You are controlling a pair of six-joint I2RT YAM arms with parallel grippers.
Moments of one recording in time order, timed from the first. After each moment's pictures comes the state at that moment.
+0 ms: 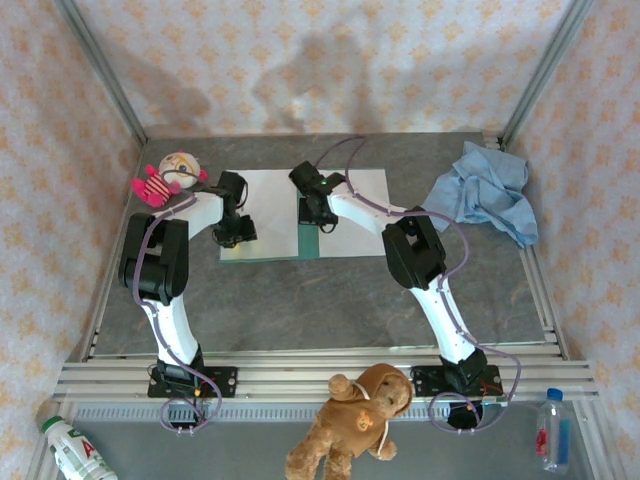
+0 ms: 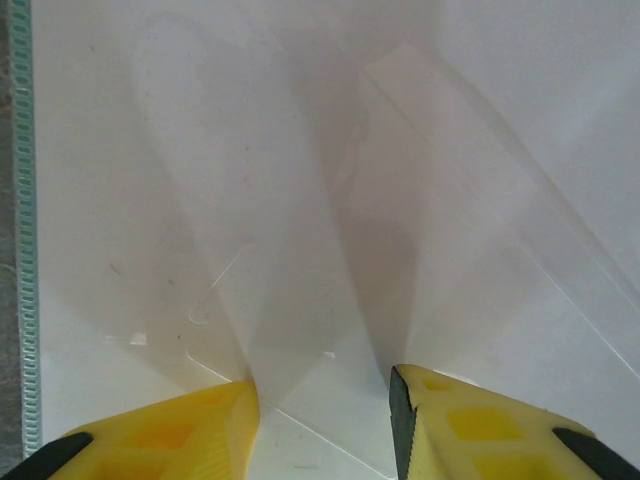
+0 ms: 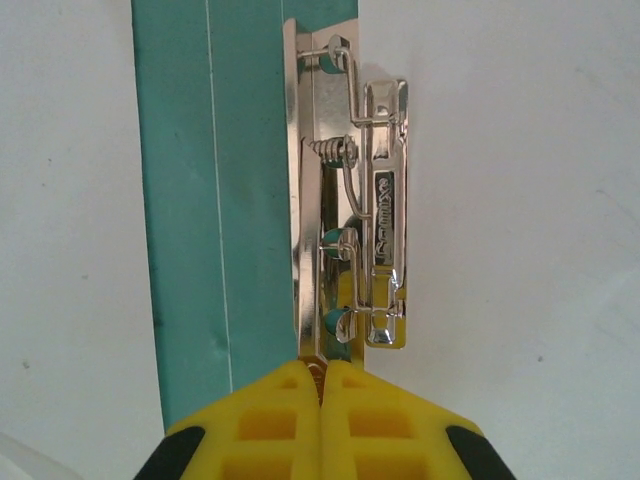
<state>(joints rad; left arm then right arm) -0.11 1.90 1.23 -0.70 0.05 -0.44 0.68 2.35 1.99 -0.83 0.11 0.66</state>
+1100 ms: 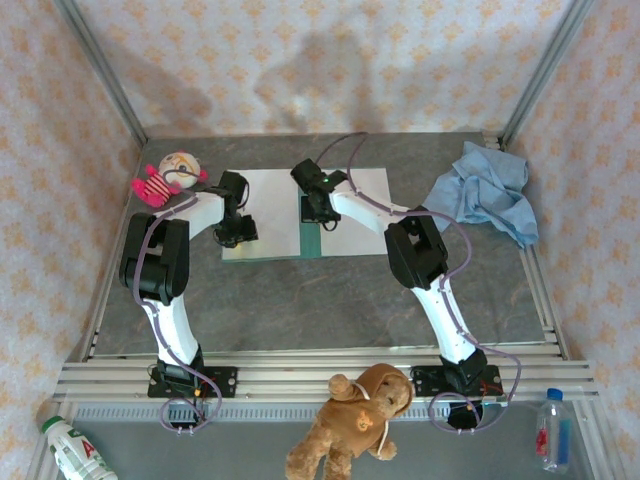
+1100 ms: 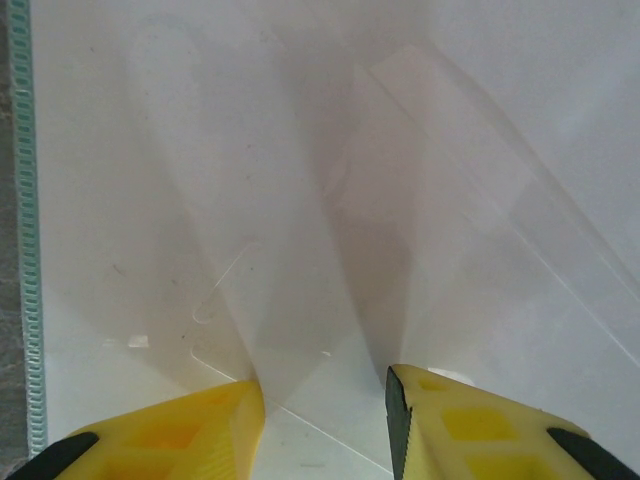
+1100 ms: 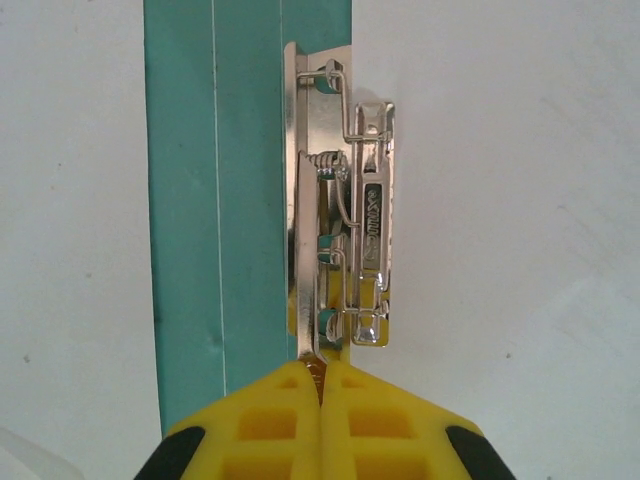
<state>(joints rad) -0.11 1.90 1.24 -0.70 0.05 -0.44 0.67 2.34 2.00 -0.85 0.14 0.61</state>
